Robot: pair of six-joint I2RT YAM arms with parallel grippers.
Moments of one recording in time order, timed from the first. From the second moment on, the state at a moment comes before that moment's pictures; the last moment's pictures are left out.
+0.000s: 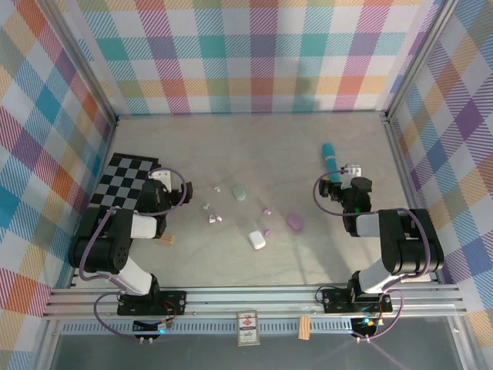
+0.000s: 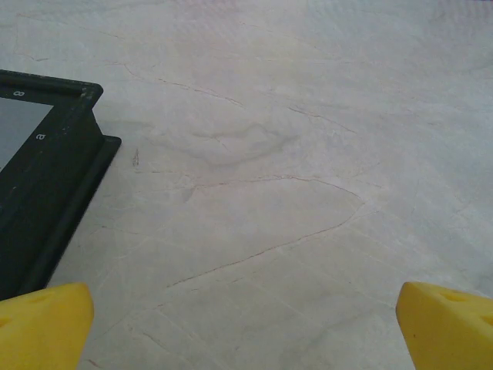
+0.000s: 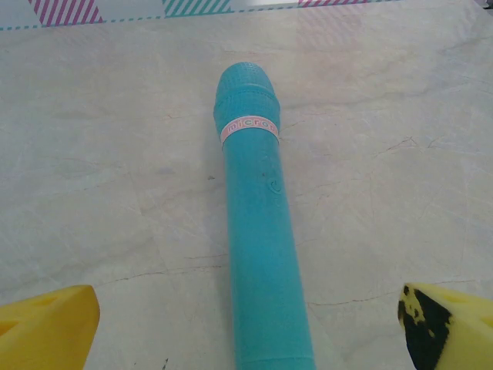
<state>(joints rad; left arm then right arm) -0.05 1.58 0.40 0.73 -0.01 -0.08 0.02 1.54 0.39 0.73 -0.03 0.05</state>
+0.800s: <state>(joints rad) -0.05 1.58 0.40 0.73 -0.01 -0.08 0.02 1.54 0.39 0.73 -0.03 0.05</state>
